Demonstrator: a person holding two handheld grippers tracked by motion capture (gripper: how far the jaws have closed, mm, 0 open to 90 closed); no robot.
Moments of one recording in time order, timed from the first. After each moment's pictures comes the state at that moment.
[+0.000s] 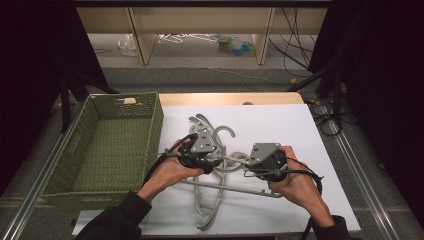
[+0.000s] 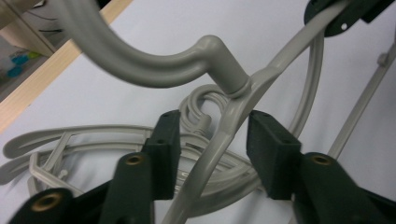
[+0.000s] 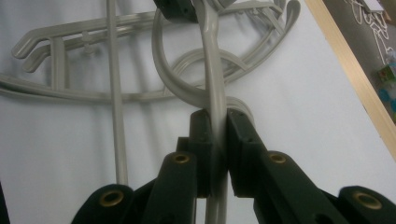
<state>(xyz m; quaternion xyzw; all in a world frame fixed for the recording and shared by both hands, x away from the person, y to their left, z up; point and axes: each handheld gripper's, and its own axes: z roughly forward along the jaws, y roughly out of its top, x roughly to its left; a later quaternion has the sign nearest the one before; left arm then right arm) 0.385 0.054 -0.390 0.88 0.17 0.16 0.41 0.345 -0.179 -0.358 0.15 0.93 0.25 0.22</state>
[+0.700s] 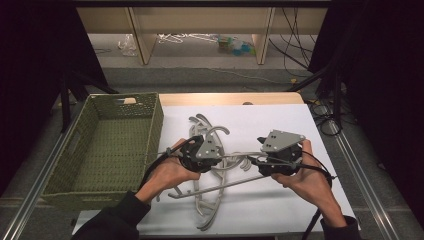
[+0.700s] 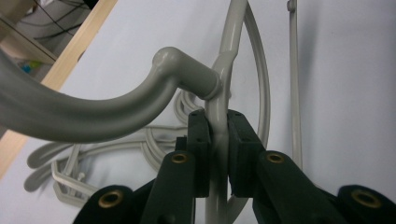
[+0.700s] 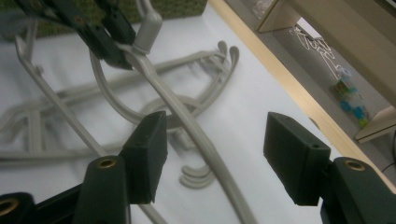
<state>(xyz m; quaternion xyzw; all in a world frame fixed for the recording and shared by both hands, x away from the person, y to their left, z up) 0.371 0.052 -0.364 0.91 0.13 0.18 0.36 0.344 -0.200 -0.328 0.20 0.88 0.34 0.27</state>
